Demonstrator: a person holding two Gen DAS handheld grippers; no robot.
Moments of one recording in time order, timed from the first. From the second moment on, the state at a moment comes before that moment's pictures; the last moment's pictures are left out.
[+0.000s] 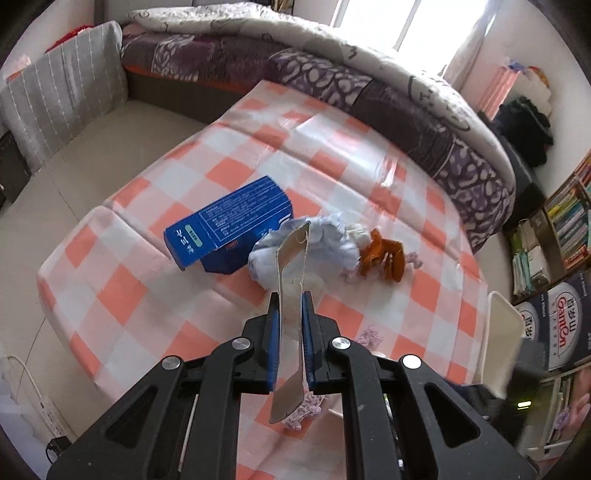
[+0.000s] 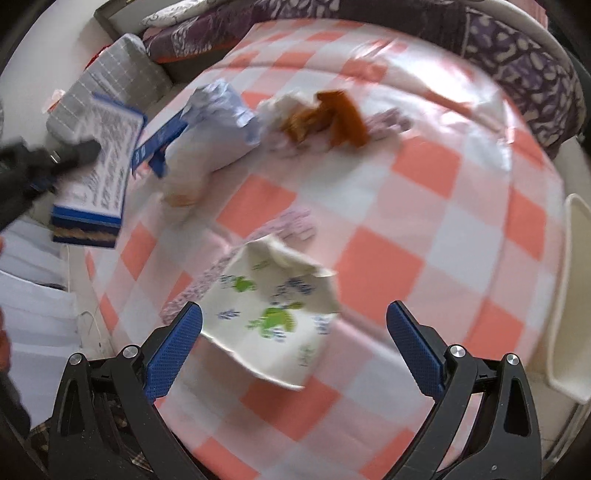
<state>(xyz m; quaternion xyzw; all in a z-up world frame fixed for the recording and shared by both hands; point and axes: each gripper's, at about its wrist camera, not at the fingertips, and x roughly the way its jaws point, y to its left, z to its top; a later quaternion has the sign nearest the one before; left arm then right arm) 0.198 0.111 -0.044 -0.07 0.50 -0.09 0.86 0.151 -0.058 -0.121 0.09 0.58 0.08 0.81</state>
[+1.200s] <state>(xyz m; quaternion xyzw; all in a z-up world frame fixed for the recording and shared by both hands) 0.189 0.091 -0.024 -0.06 0.46 -0.10 0.88 0.161 -0.118 -0.059 0.12 0.45 -0.01 0.88</state>
